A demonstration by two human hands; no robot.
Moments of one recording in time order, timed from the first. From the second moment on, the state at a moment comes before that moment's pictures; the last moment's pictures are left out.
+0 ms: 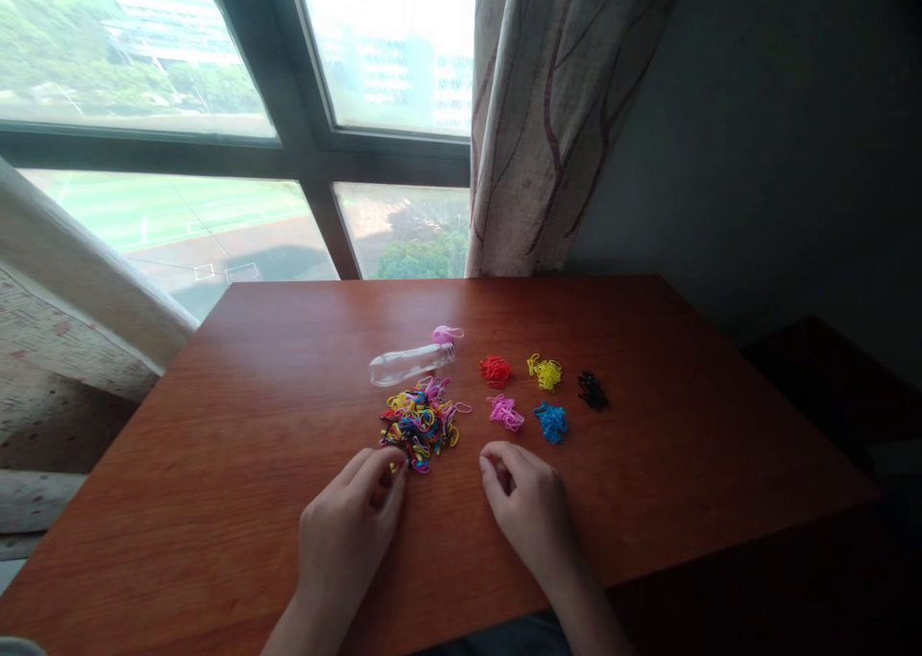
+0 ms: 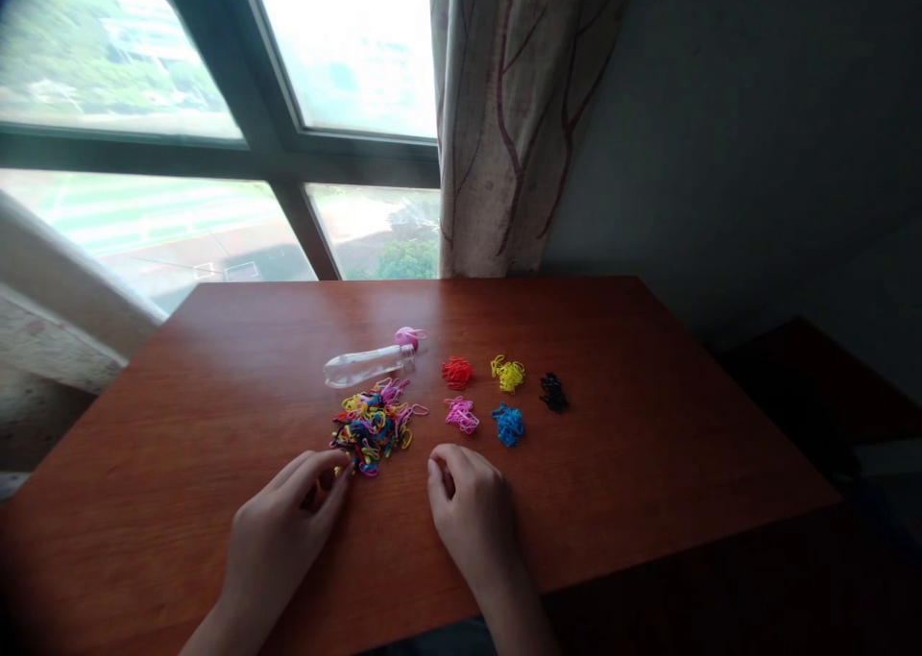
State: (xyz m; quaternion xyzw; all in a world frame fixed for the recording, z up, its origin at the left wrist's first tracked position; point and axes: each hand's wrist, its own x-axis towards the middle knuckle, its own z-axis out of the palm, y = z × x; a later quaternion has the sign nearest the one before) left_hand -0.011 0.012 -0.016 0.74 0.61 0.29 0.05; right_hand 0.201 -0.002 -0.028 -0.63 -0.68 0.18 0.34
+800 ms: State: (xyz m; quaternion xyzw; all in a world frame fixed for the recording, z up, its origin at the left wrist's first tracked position) left_hand -0.011 0.010 -0.015 0.79 0.54 0.26 0.08; right_hand 0.202 -0.001 -0.028 -0.63 -0.67 0.20 0.34
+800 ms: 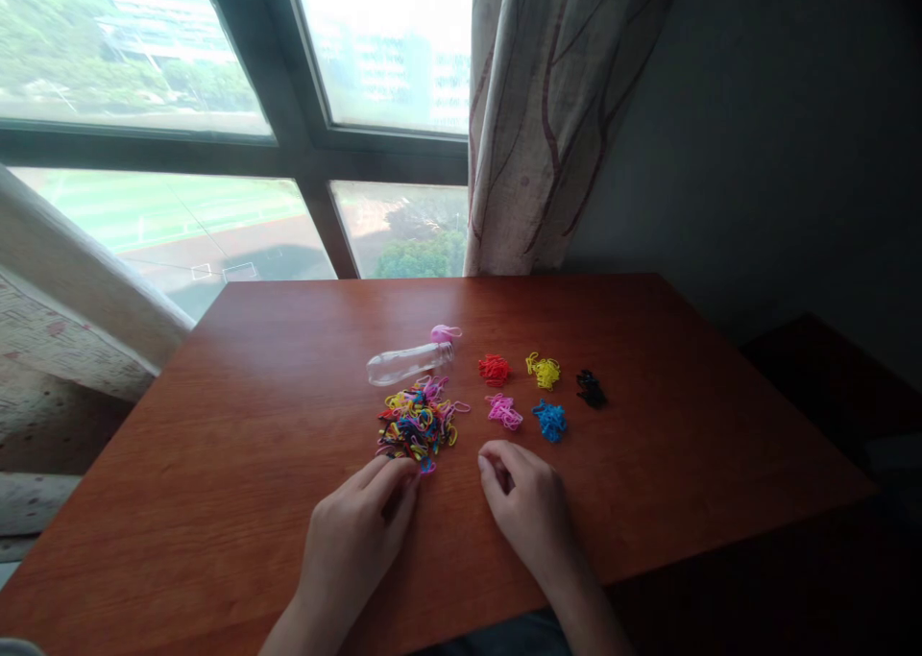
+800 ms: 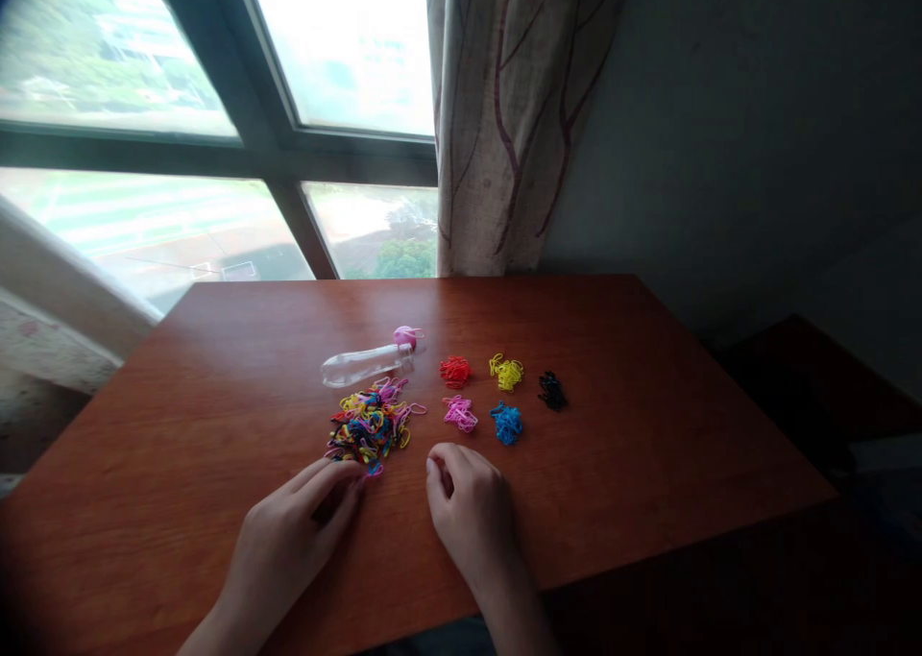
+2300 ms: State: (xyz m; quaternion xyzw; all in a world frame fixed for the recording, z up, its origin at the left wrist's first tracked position) left_hand -0.028 0.008 -0.011 0.76 0.52 0.35 0.16; right_hand 0.186 -0.004 -0.022 -0.62 -0.70 0.16 0.30
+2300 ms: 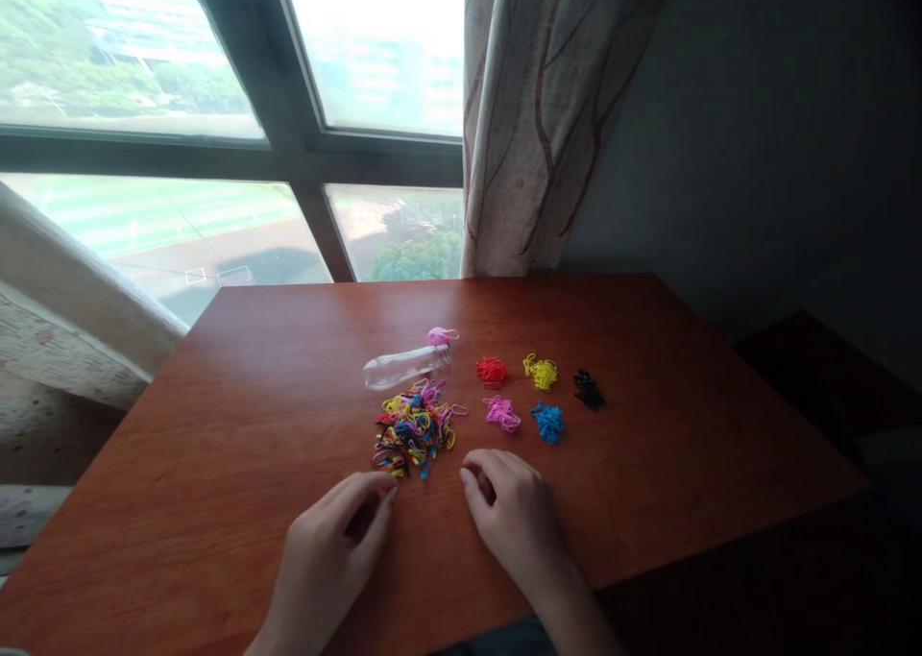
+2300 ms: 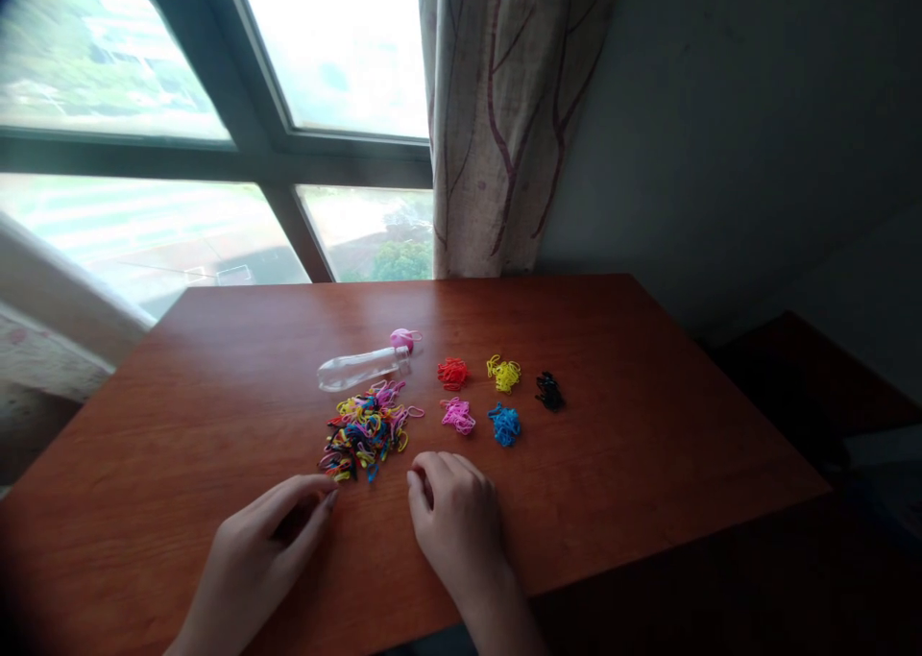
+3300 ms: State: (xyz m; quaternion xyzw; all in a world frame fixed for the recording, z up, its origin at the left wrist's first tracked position) left_hand -0.025 0.004 -0.019 0.81 0.50 0.29 0.12; right_hand 0.235 -0.014 -0.036 -0.68 -0.62 0.10 0.38
